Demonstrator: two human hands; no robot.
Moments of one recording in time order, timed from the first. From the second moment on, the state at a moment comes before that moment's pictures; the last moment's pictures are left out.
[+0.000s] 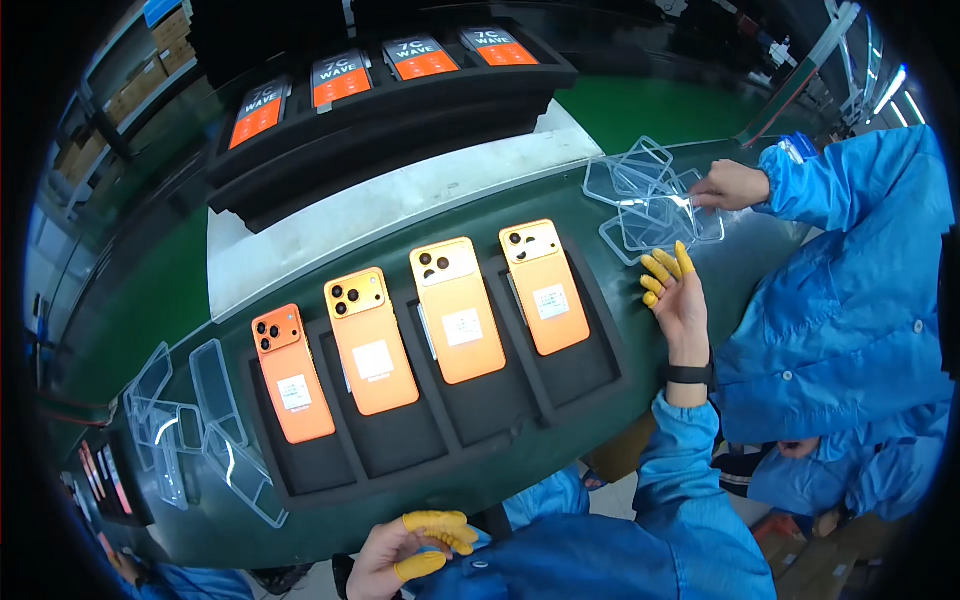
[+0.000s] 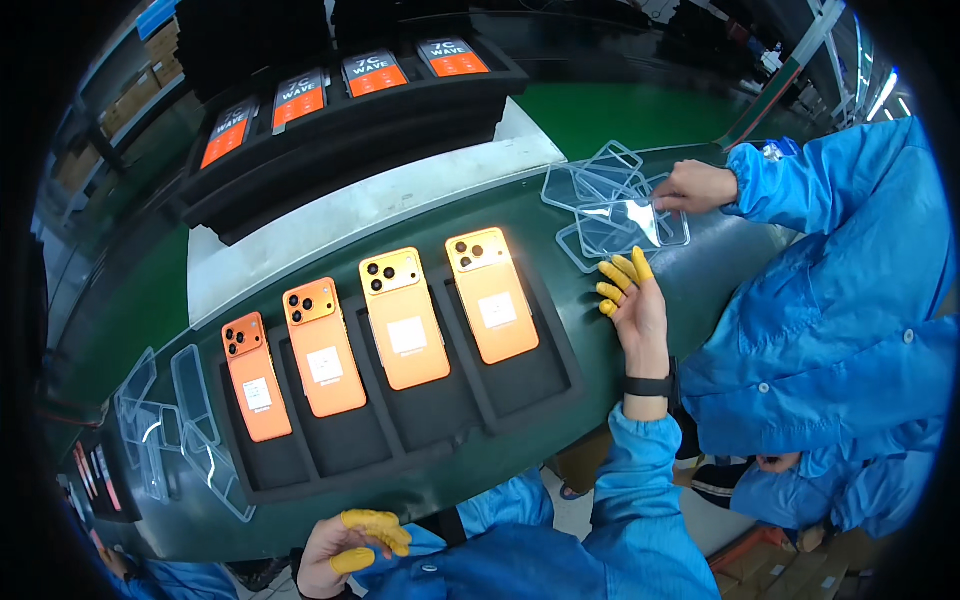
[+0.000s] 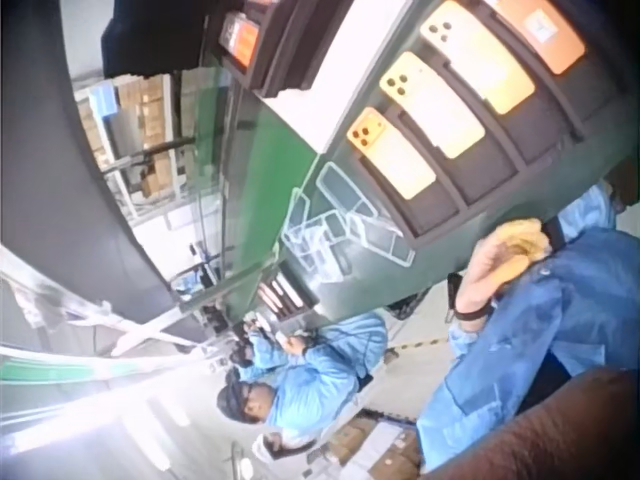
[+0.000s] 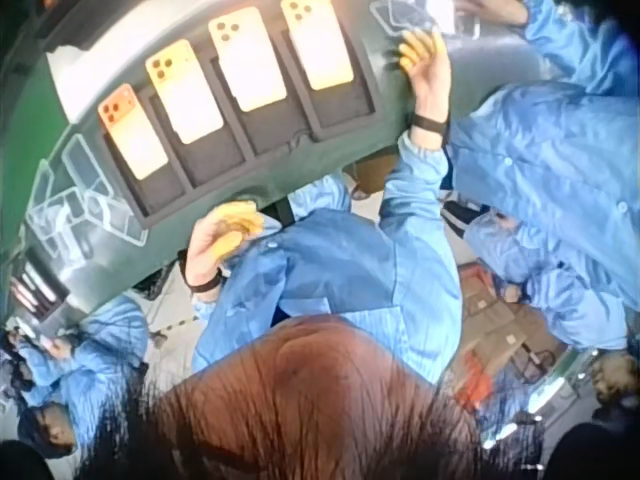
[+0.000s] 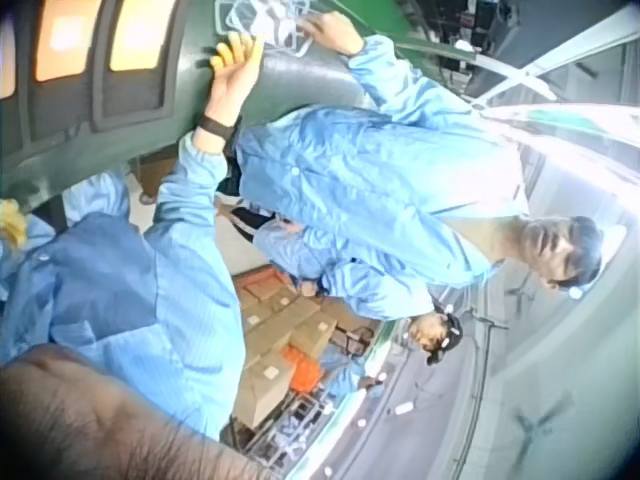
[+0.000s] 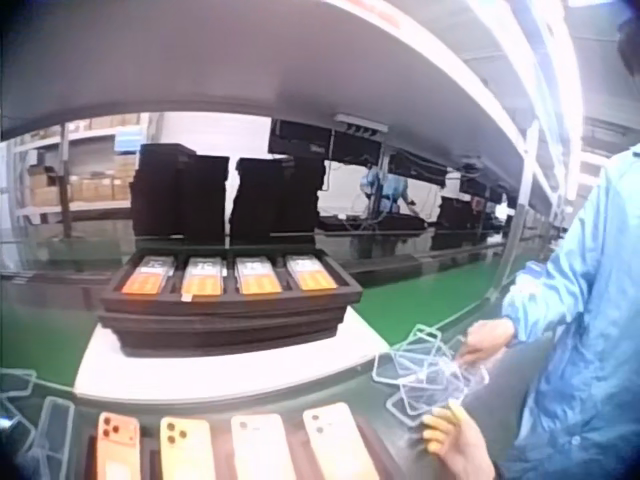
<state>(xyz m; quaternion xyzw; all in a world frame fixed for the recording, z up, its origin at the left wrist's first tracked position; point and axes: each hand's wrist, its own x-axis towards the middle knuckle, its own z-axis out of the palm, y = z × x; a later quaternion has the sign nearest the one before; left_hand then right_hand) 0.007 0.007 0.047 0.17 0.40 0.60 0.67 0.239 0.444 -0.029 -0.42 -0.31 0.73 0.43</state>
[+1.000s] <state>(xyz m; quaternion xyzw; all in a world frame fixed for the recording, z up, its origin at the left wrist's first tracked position) -0.004 0.016 -0.005 0.04 0.45 0.86 0.24 0.062 0.166 0.047 0.11 -0.92 0.29 0.24</state>
